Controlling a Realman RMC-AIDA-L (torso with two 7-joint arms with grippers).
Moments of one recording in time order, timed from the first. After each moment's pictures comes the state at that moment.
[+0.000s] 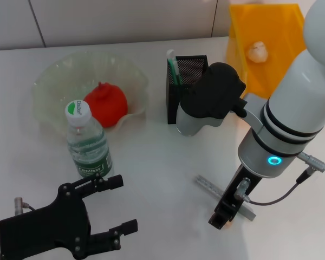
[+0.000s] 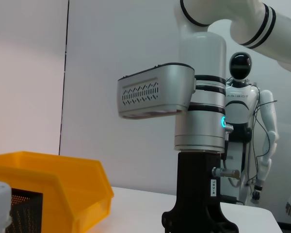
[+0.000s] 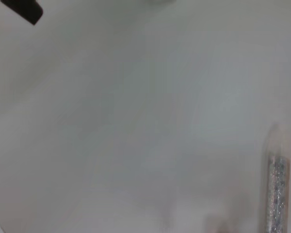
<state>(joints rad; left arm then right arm) -0.31 -2.05 1.08 0.37 1.56 1.75 -0.79 0.64 2.09 -1.77 -1.42 -2.53 -1.71 2.89</state>
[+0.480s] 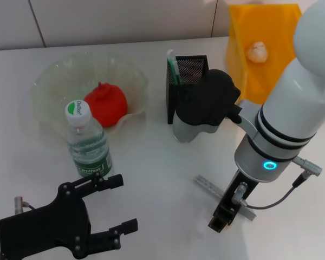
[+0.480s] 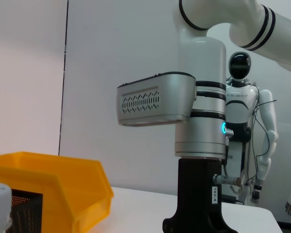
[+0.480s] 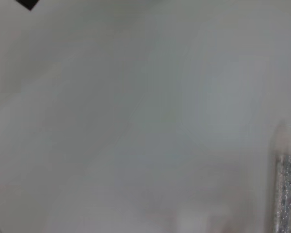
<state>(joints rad) -0.31 -2.05 1.08 0.37 1.56 1.75 -0.79 0.65 2.09 -1.80 -1.38 -2.52 -1.68 2.89</state>
